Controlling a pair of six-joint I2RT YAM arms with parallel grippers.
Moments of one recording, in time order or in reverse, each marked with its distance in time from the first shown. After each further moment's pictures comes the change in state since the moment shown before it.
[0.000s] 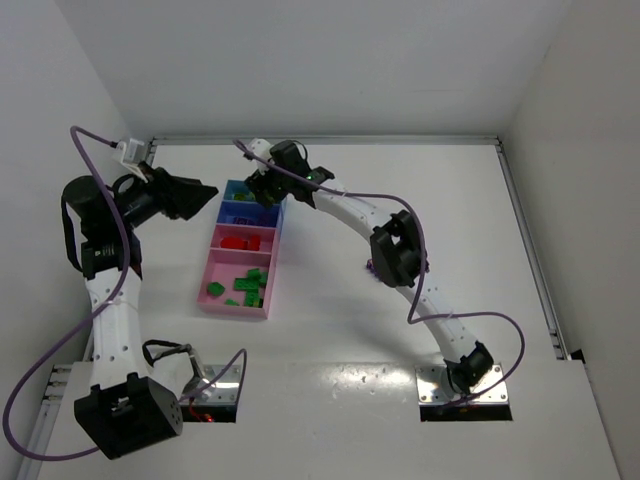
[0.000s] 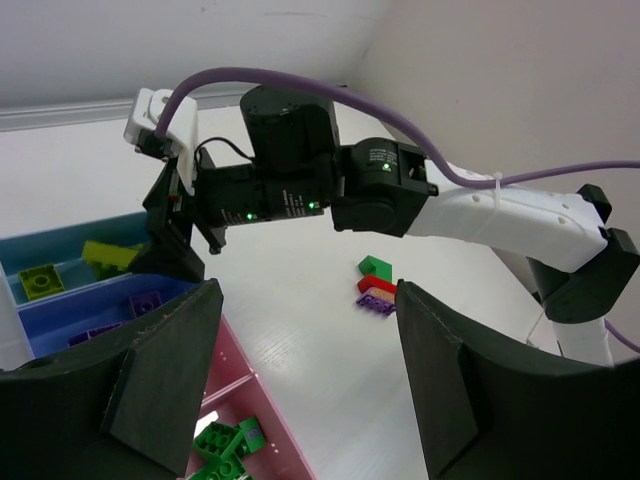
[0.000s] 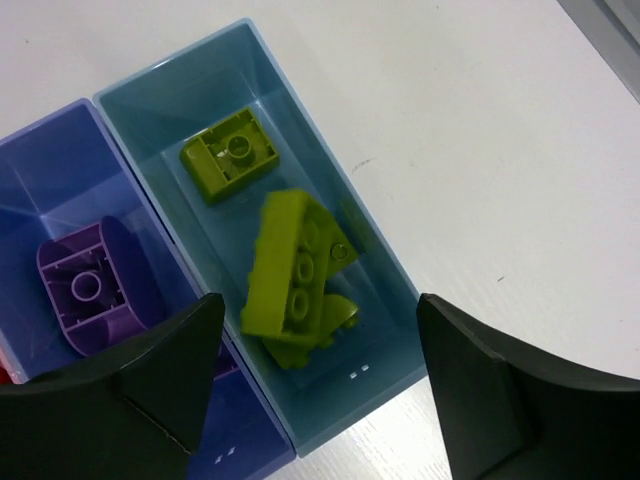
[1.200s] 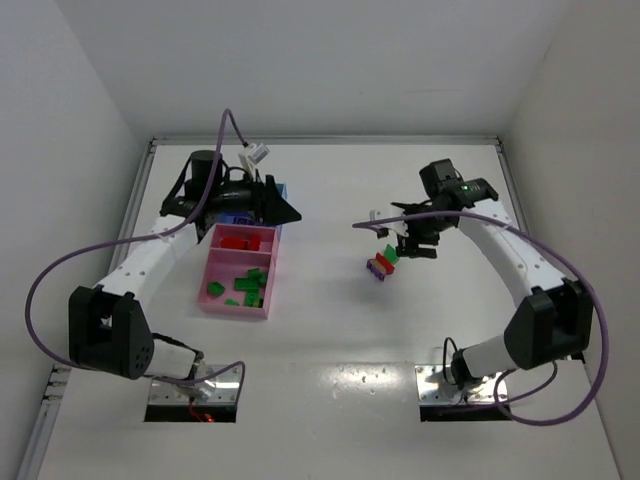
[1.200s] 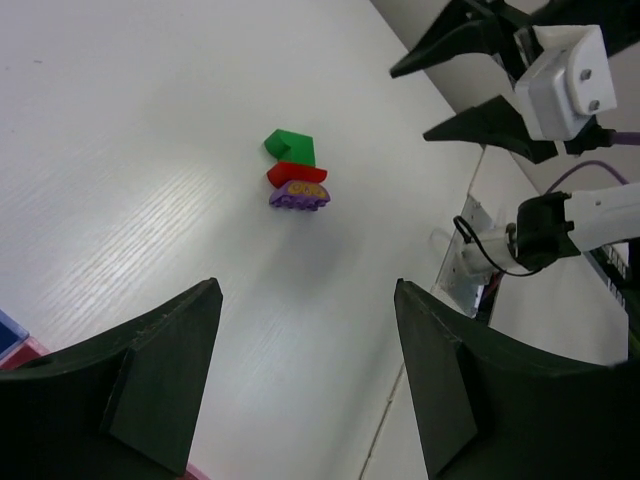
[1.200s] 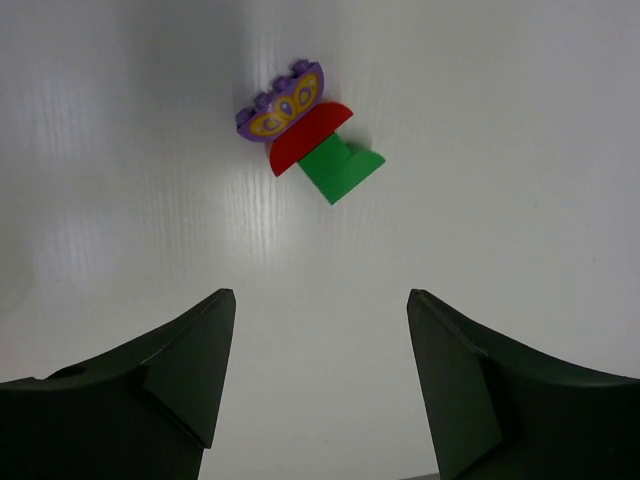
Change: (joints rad) left arm -0.578 0.400 0.124 -0.164 -0.183 0.188; right arm -0.441 -1.173 -1.116 -0.707 -0.245 -1.116
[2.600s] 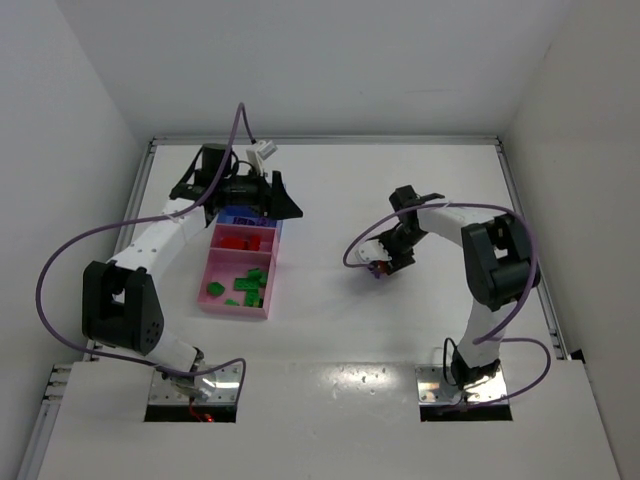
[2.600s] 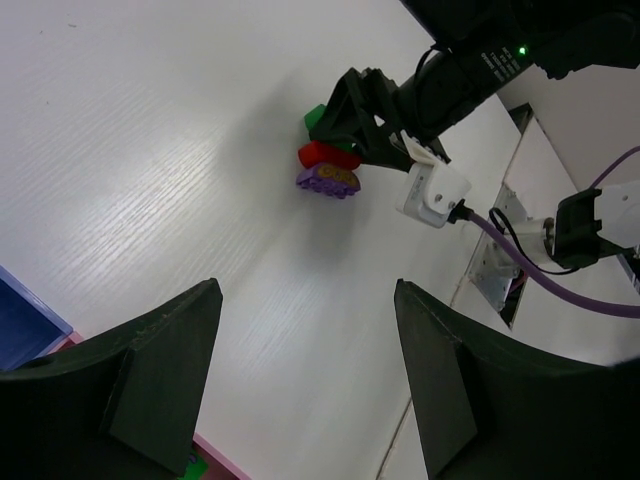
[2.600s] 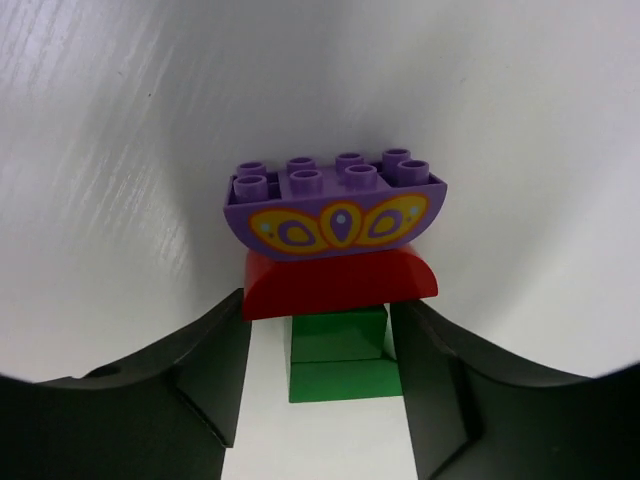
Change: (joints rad) left arm -0.007 0.143 0.121 -0.135 -0.048 0.098; right arm 0.029 0.445 -0.106 0.281 -0.069 -0.518
